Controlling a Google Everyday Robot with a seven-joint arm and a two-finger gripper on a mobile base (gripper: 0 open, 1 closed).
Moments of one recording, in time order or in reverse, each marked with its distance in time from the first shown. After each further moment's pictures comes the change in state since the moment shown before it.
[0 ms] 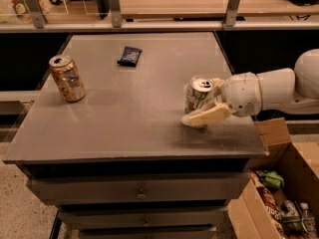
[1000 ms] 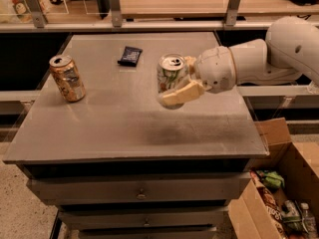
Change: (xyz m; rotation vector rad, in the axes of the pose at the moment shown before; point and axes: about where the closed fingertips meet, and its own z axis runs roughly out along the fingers) arm -0.064 -0.007 0.041 -0.117 -0.037 -0.107
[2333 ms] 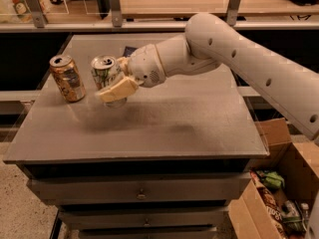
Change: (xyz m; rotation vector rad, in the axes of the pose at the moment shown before) arm -0.027 -0.026 0.145 -0.160 -0.003 0.008
